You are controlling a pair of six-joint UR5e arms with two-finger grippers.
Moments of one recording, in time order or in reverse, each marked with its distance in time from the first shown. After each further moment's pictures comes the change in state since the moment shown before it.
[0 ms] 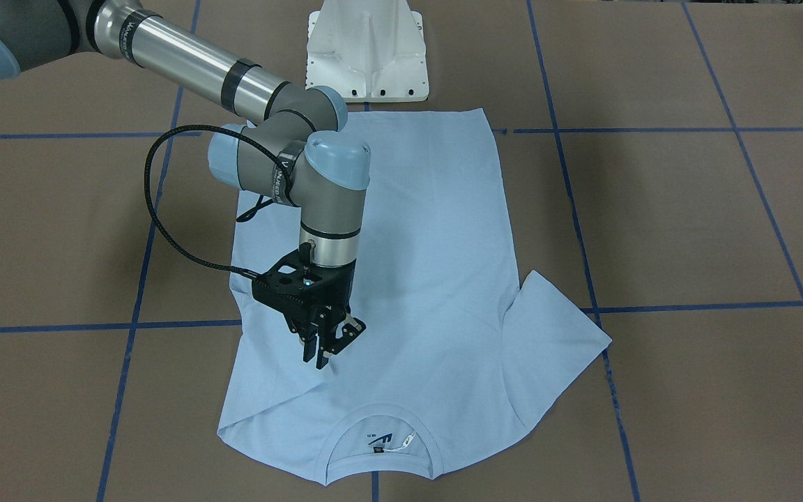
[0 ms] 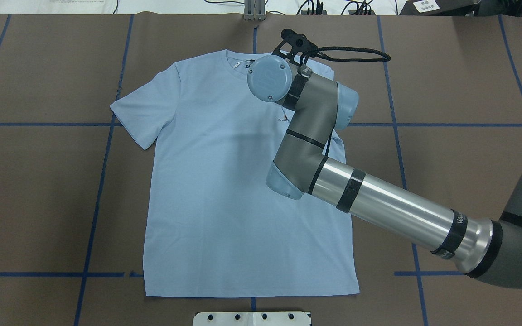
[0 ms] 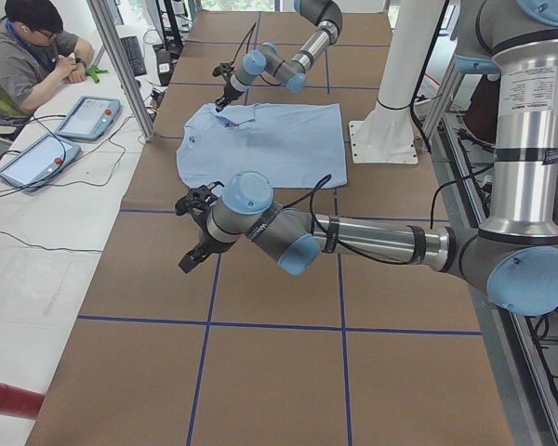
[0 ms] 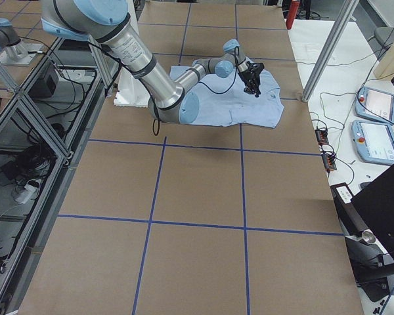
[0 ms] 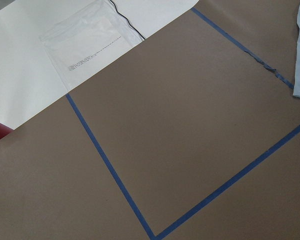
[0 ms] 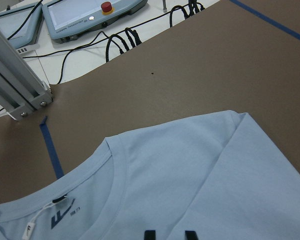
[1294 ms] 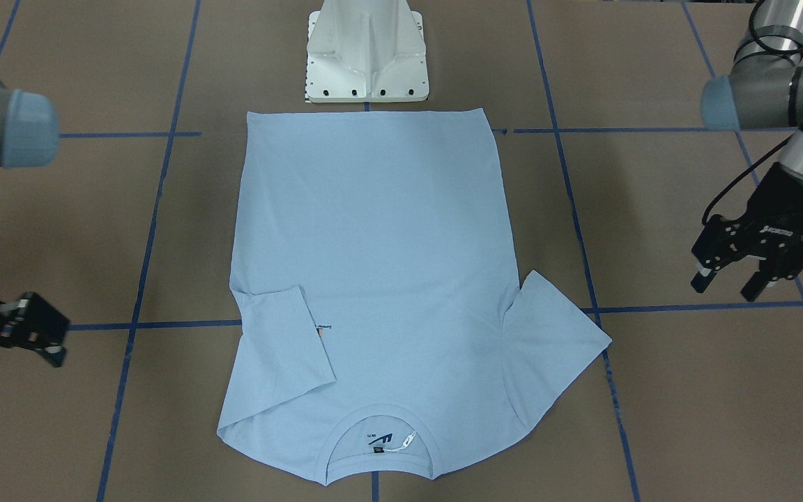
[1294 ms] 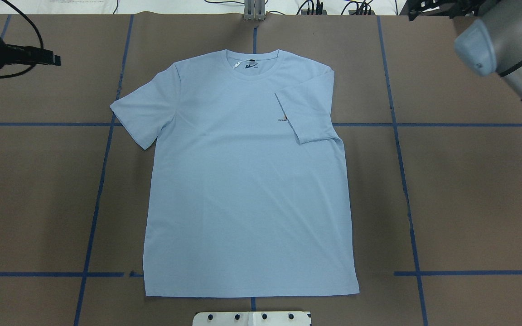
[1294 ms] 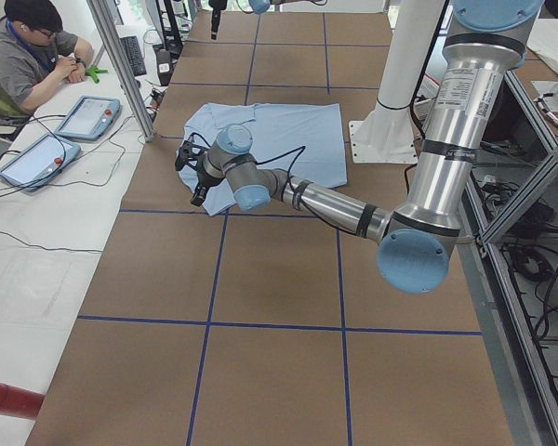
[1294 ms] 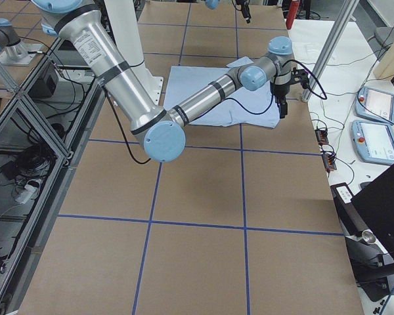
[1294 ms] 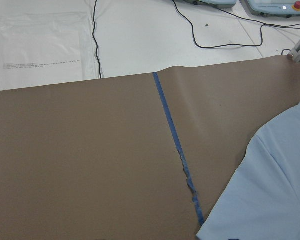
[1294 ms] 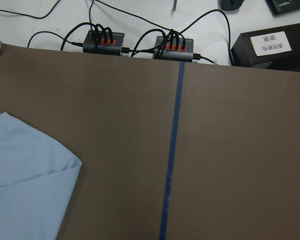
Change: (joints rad) left arm 0.497 -0.256 0.063 -0.147 0.352 -1.063; right arm 0.608 -0.341 0.363 -0.189 0.825 -1.185
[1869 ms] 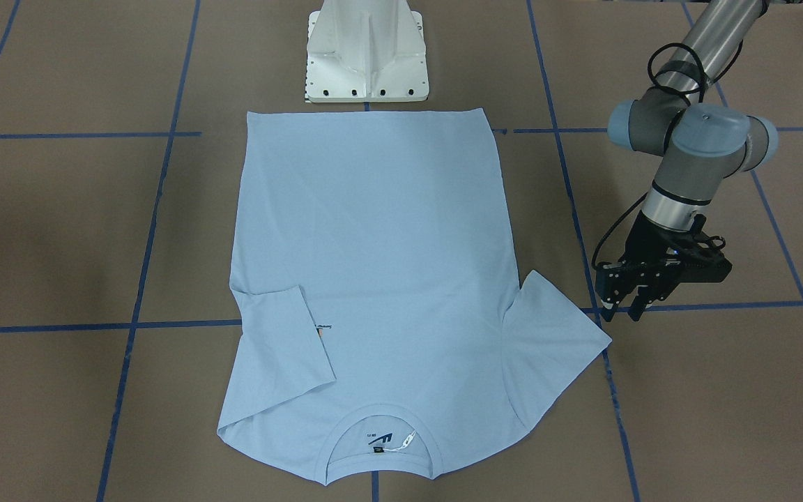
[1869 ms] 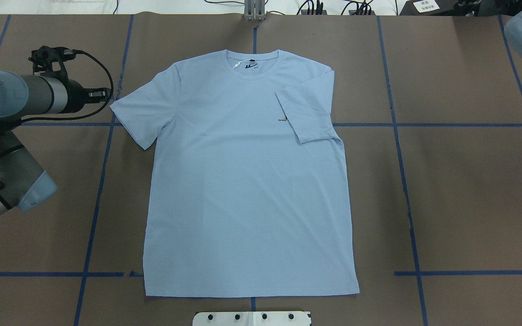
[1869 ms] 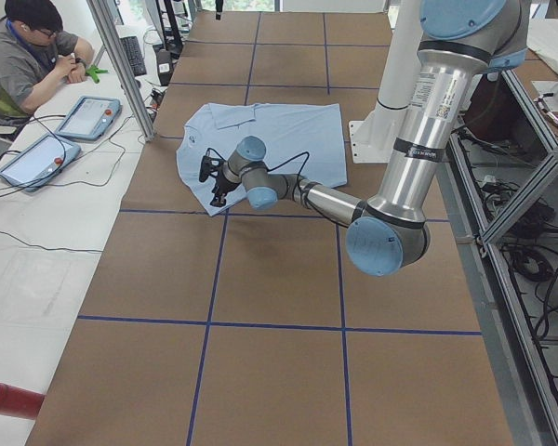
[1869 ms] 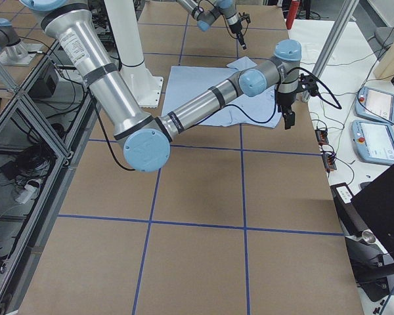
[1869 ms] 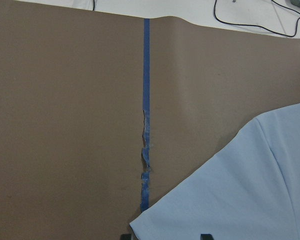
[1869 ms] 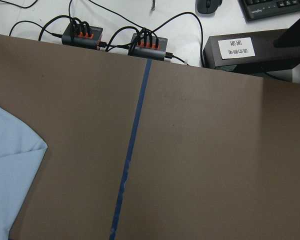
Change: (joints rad) left arm 0.220 -0.084 0.189 -0.061 0.260 -0.207; right arm 0.072 -0.058 0.041 -0.035 0.035 -0.123
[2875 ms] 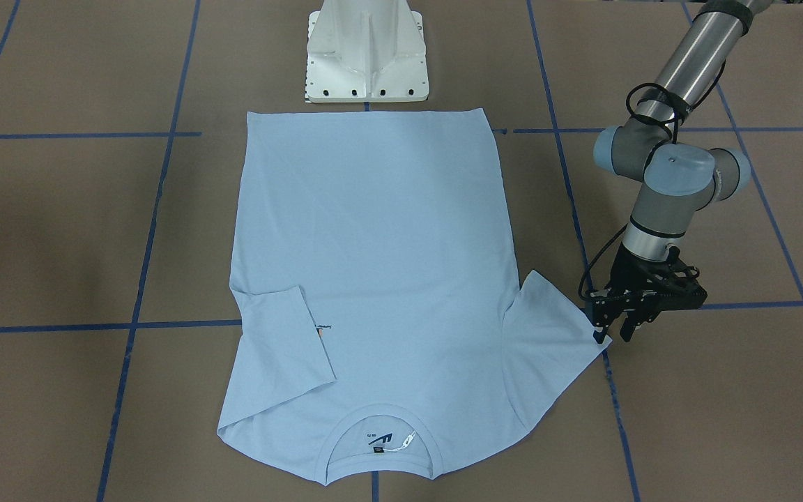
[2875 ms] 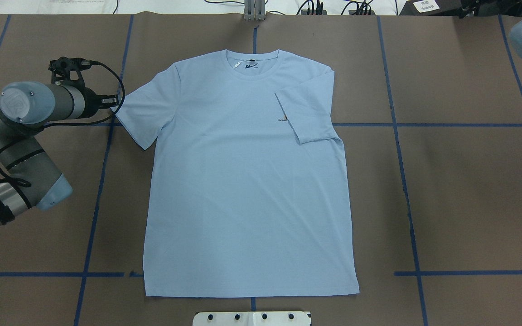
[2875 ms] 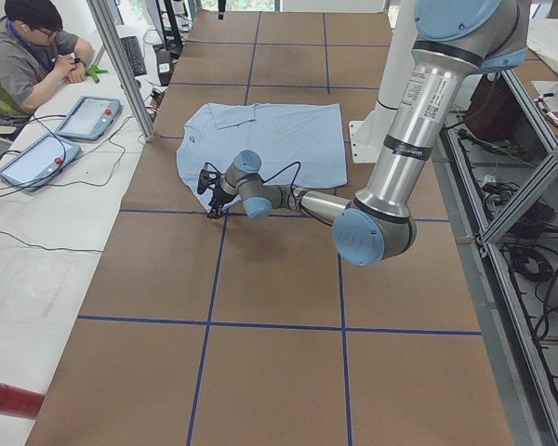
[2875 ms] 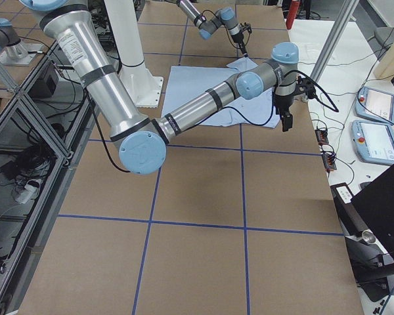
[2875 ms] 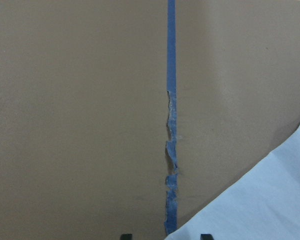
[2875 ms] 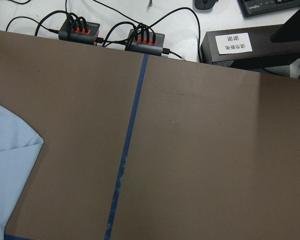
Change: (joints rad) left arm 0.035 -0.055 0.130 -0.040 0.048 0.003; right arm 0.000 -0.021 0.015 0.002 0.000 -0.001
